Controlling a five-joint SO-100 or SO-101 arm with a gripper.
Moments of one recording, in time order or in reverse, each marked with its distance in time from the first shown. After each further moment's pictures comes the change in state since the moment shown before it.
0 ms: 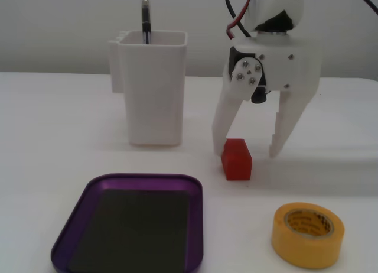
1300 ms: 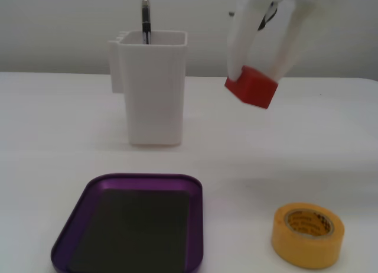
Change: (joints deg) arm -10.8 23.8 -5.1 7.1 -4.3
